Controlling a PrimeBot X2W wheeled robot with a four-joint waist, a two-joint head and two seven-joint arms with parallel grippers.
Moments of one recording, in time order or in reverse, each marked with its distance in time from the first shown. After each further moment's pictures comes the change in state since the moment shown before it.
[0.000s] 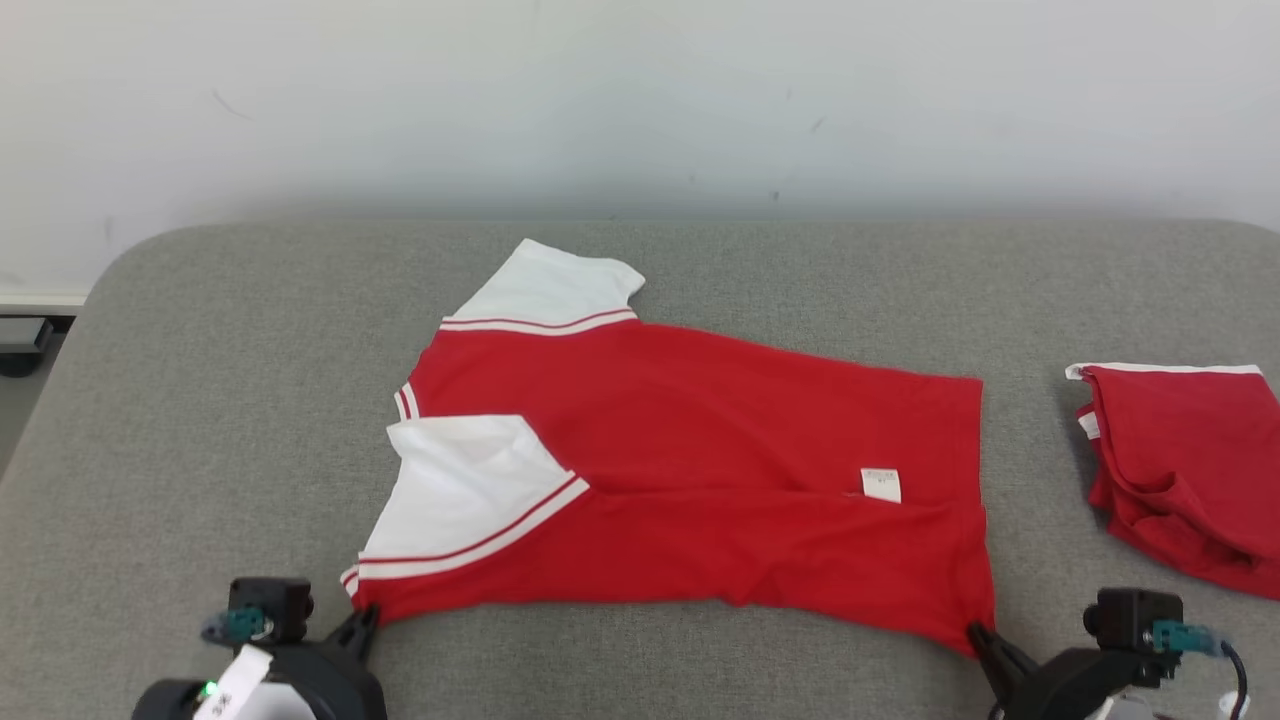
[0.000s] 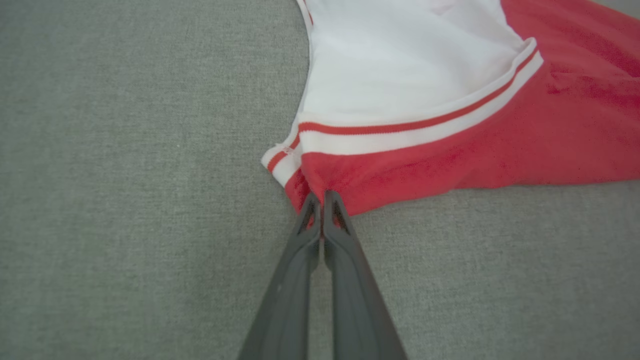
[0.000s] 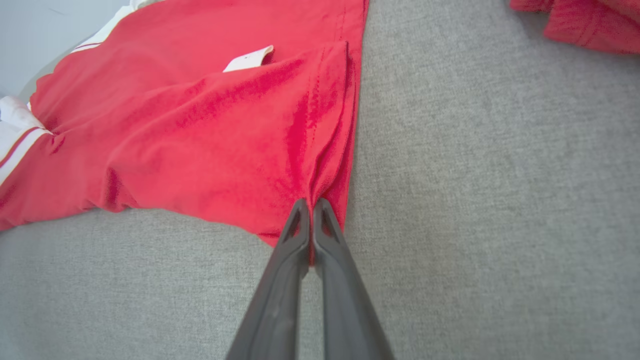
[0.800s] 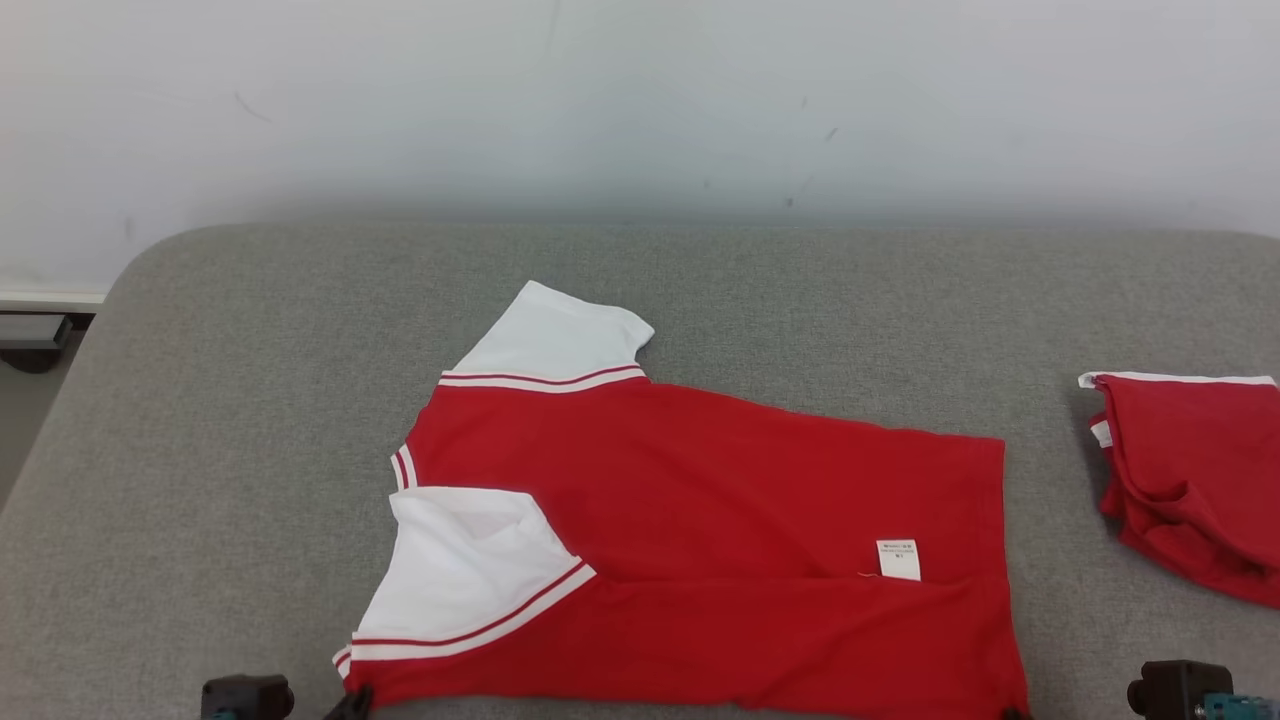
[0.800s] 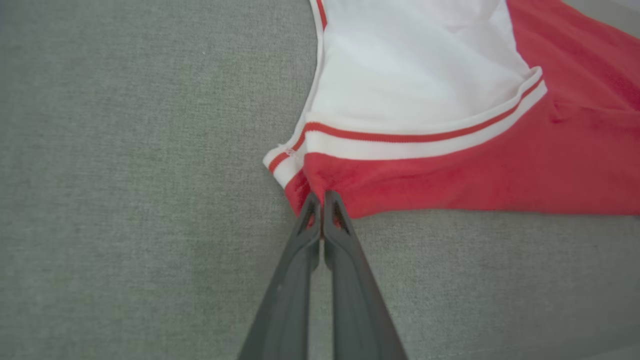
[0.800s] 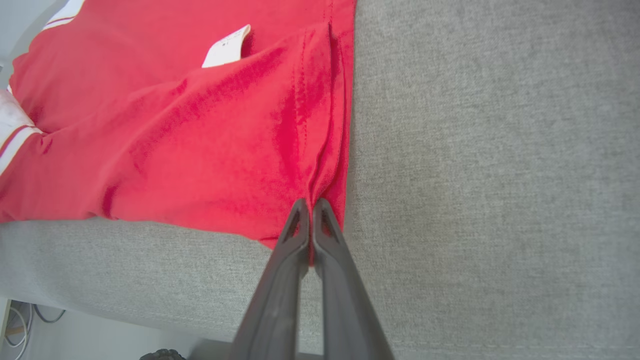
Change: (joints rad) left arm 0.260 0.069 0.035 -0.281 -0.051 0.059 -0.005; right arm 0.227 -0.058 -0.036 -0.230 0.055 -0.010 0.132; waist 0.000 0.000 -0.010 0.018
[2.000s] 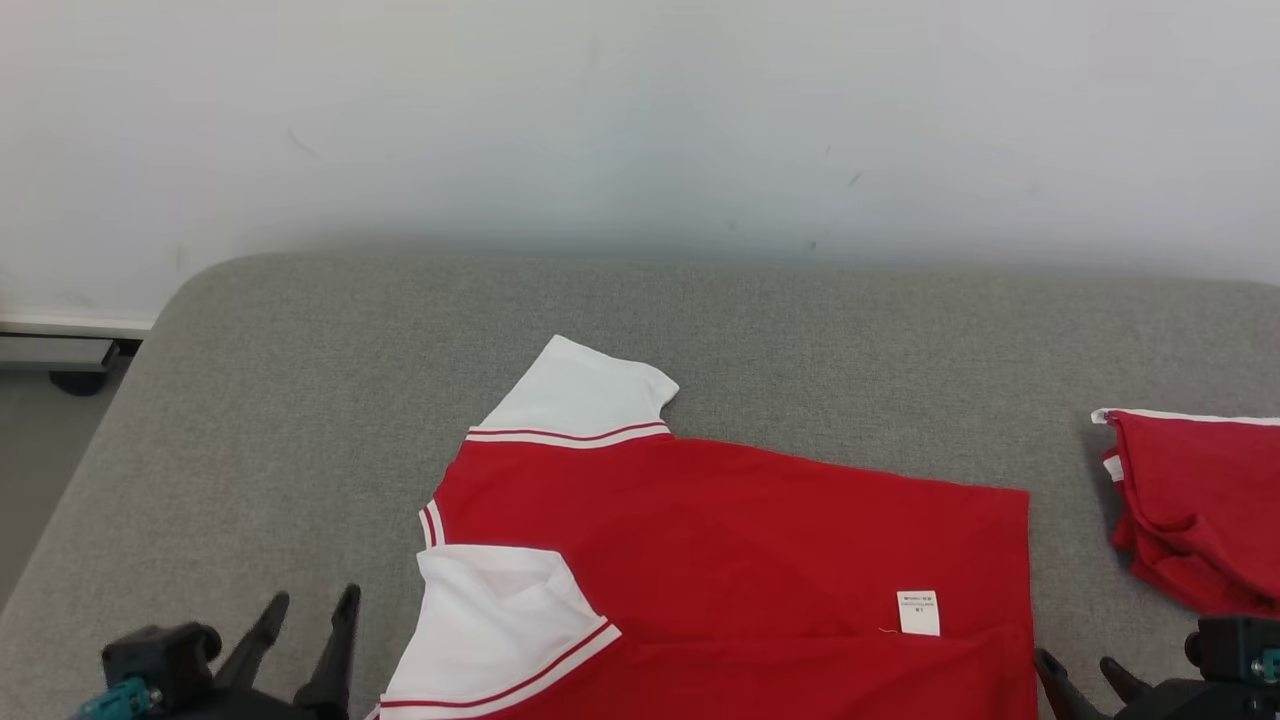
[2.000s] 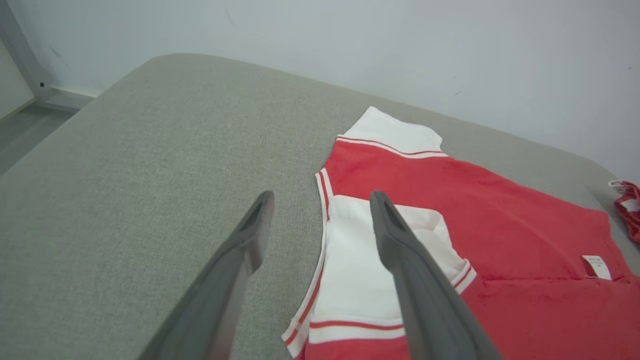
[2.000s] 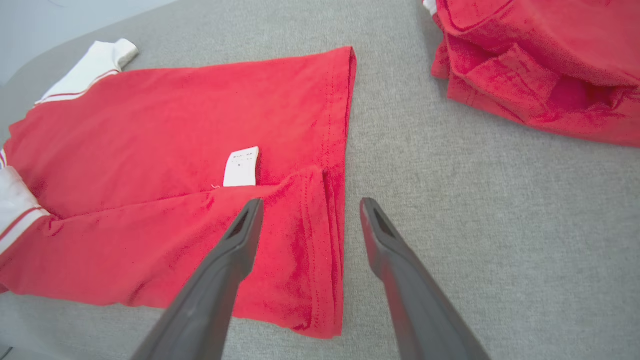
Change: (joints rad) left arm 0.099 0.012 0.140 -0.335 -0.031 0.091 0.036; right arm 0.011 -0.050 -0.046 -0.115 -0.063 -0.088 0.064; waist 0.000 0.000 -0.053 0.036
